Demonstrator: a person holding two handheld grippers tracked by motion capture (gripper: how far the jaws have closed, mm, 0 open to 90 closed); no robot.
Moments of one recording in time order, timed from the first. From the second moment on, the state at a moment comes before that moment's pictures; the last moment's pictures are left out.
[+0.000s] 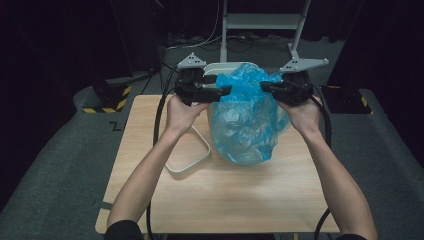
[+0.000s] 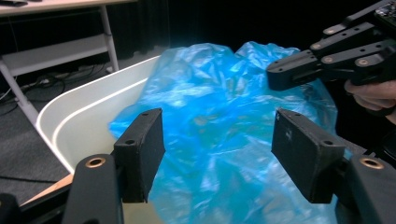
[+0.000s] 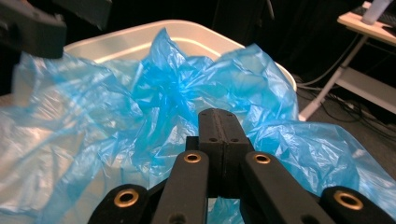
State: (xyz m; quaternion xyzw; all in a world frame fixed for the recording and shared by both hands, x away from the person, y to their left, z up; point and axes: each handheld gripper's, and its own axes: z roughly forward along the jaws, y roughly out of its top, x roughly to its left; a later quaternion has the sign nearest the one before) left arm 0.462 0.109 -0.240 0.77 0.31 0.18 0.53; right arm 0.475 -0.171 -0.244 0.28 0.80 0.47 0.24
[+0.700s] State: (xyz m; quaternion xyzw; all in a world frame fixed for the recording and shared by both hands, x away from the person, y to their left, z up) left arm 0.465 0.102 -0.253 0.79 0.30 0.22 0.50; right arm 0.492 -0.142 -0.248 0.27 0.79 0.52 0.18
